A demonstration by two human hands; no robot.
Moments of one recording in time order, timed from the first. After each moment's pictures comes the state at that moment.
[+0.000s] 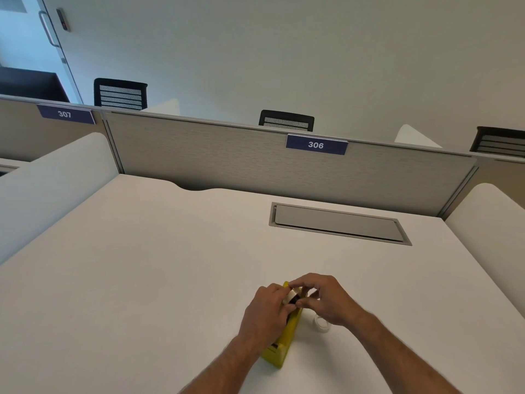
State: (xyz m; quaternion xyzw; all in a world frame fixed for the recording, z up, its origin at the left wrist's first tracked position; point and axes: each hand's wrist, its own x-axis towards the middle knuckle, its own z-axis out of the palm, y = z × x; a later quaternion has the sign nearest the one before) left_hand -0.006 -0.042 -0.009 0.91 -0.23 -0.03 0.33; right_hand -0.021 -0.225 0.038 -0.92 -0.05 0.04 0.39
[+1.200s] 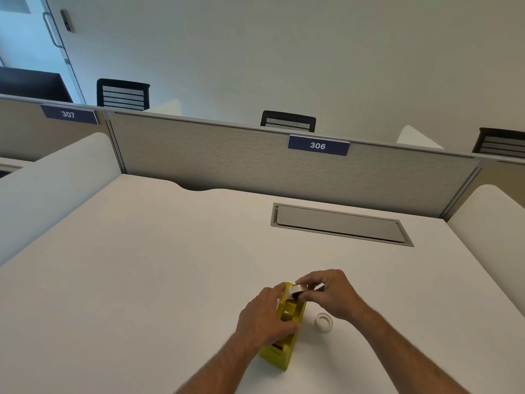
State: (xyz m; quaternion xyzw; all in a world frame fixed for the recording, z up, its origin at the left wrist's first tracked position) left_hand -0.008 -0.033 0.000 0.92 -0.16 -0.15 0.33; right_hand -0.019 -0.225 0.051 -0.91 -0.01 0.01 0.41
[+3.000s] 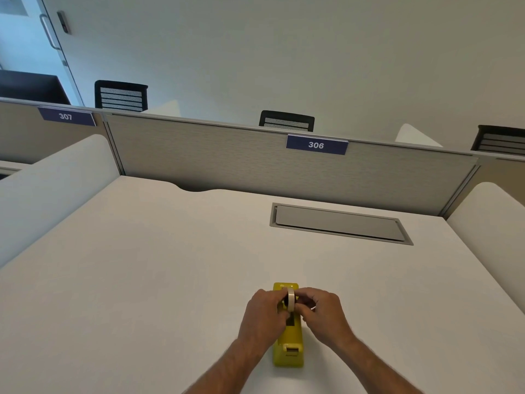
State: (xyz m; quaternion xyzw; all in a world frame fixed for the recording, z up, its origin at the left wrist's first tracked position) left_hand -0.013 -0.039 0.008 0.91 -0.19 -0.04 0.37; right_hand -0.044 -0.196 0.007 -0.90 0.05 -0.07 0.43
